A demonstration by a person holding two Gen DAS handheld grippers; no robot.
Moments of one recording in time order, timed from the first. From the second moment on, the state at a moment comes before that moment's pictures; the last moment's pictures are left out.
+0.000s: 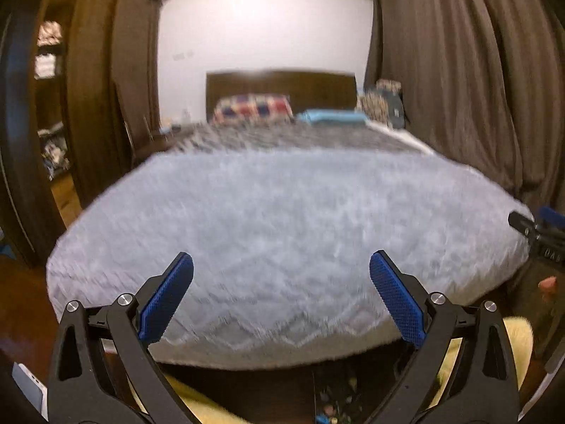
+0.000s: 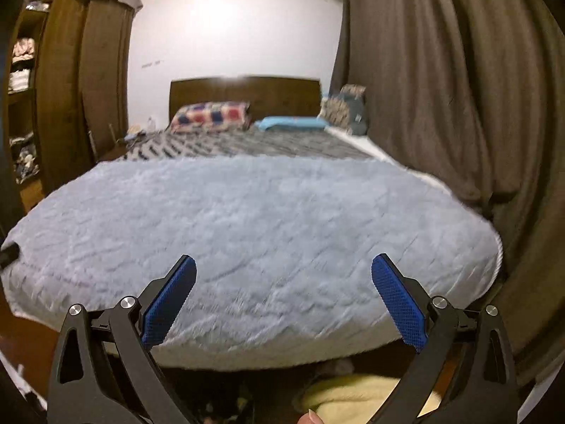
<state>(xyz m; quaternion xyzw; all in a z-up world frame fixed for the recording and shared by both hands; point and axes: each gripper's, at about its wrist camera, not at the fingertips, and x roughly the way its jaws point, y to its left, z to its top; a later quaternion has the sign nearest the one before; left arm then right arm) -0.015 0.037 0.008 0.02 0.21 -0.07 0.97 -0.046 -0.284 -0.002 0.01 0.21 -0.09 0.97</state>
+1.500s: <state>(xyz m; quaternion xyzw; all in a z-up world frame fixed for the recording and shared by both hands) -0.070 0.042 0.057 0.01 0.13 -0.01 0.99 -0.110 -0.276 0.052 0.02 0.11 -0.12 0.99</state>
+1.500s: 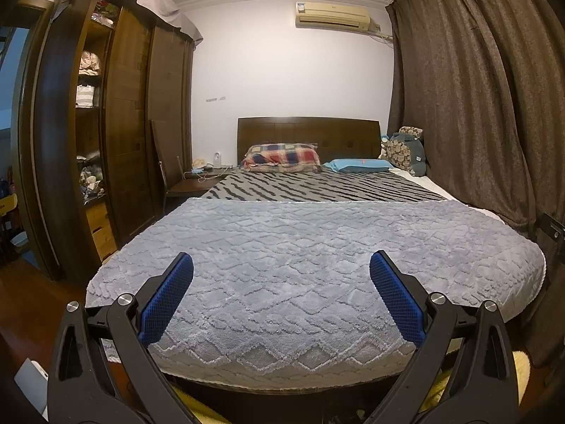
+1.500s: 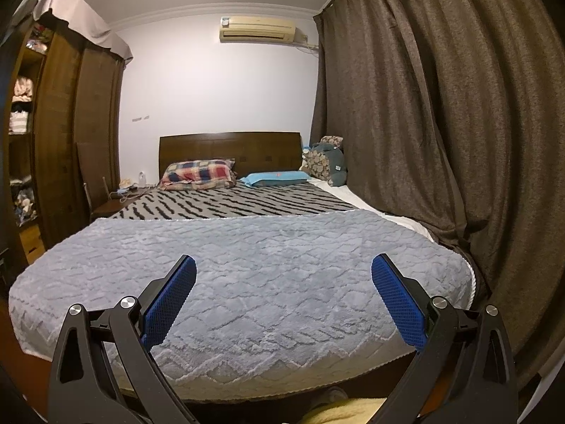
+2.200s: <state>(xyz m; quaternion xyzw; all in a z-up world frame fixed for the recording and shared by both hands) -0.076 0.043 0.064 0.01 0.12 0.00 0.99 -0.111 -0.277 0.053 0.02 0.11 -0.12 0.99</state>
